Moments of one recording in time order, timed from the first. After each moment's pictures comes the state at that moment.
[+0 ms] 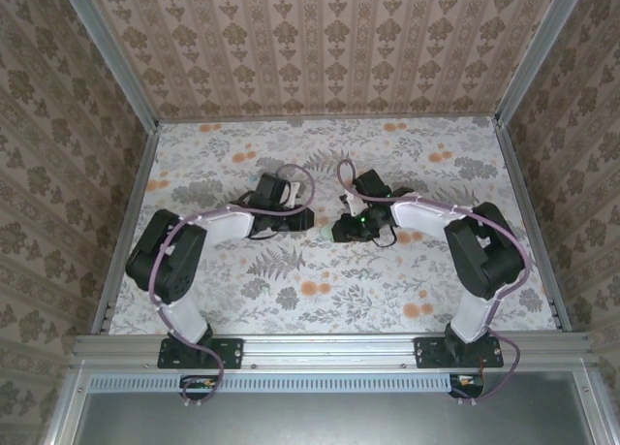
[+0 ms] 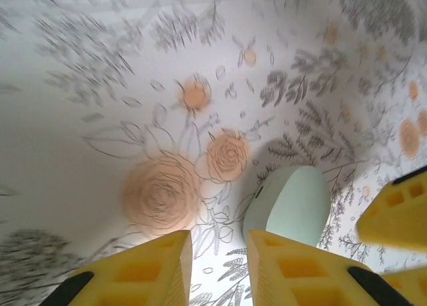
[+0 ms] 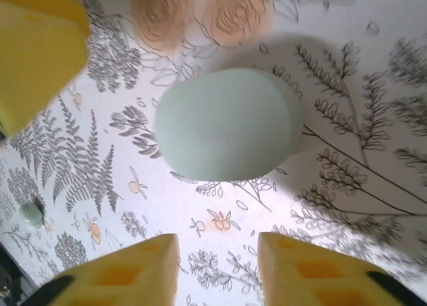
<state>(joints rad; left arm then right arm) -0.55 1.70 0.91 -0.06 0.40 -0.42 0.49 1.75 1.10 -0.50 -0.42 0.31</state>
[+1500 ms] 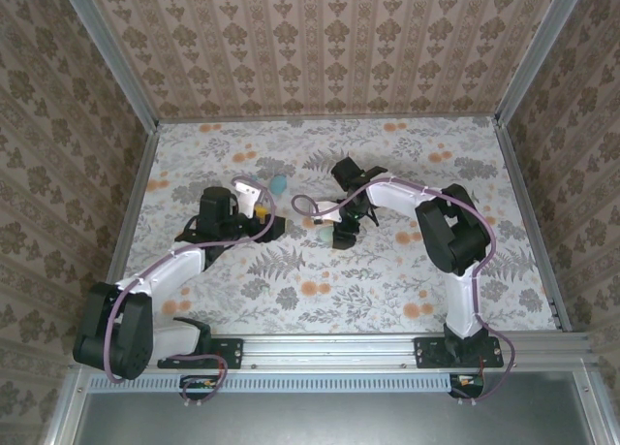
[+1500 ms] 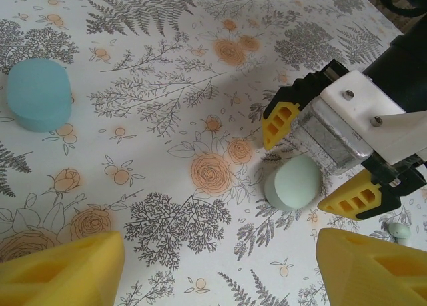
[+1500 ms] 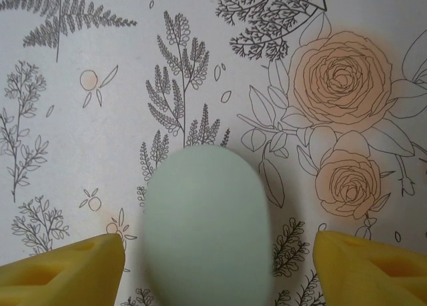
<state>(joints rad) -0.35 1.23 0.58 0.06 0.52 -0.09 0.52 2.03 1.43 -0.74 -0.36 -1.02</state>
